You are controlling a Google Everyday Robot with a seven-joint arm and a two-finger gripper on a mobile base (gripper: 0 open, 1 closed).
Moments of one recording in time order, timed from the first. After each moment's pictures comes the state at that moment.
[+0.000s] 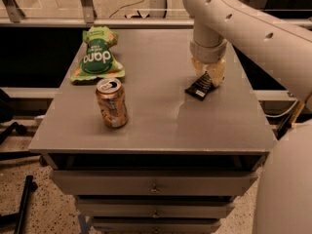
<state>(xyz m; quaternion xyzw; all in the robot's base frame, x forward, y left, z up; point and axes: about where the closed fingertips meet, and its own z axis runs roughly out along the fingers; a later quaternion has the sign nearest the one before) 0.677 -0.161 0.831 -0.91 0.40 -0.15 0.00</state>
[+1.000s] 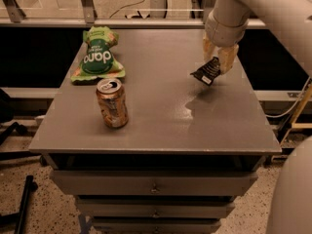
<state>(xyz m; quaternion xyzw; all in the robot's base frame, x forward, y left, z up) 0.671 -0.178 0.888 -0.90 0.41 -0.14 0.08</state>
